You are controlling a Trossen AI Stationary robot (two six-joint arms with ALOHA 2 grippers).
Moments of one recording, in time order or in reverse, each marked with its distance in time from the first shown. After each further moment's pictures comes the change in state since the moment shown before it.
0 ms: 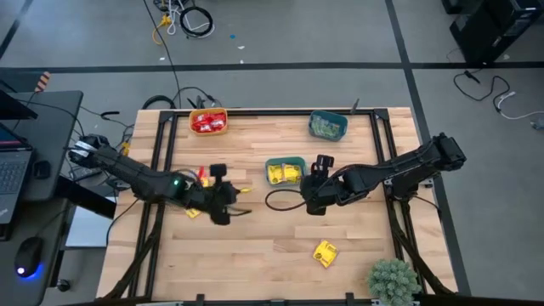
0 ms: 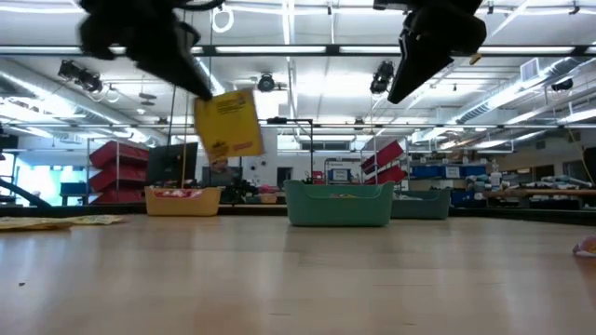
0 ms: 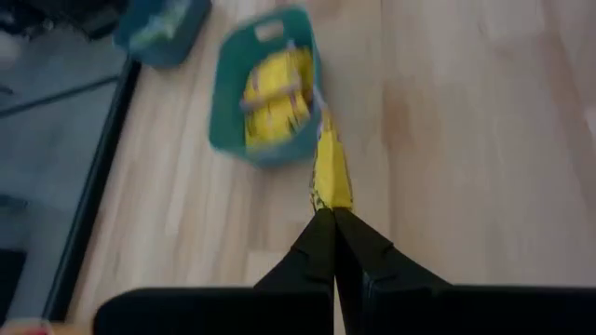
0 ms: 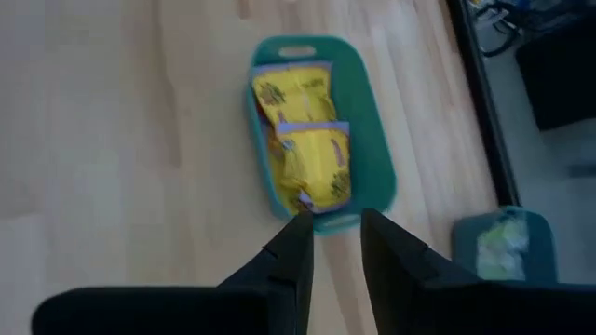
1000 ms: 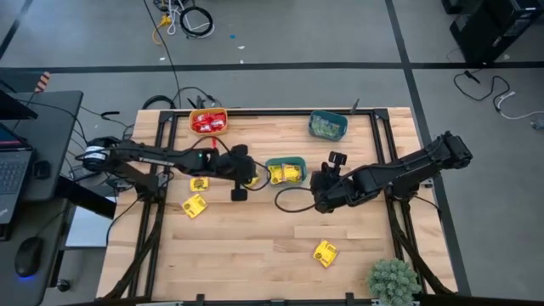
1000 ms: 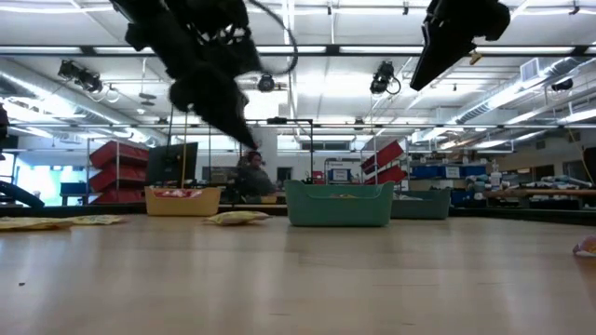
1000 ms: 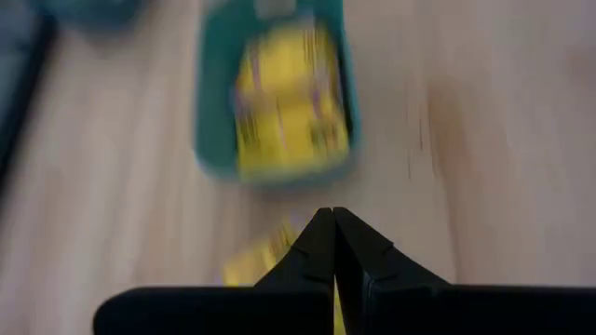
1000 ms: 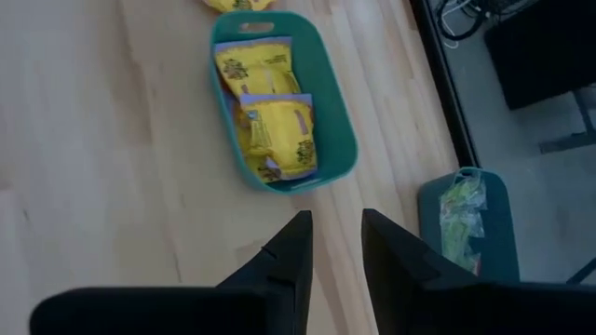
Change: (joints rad) left arm 0.430 0.170 0.000 0.255 0.469 0.258; right arm 0.041 -0.071 0.000 -0.153 0.073 0.125
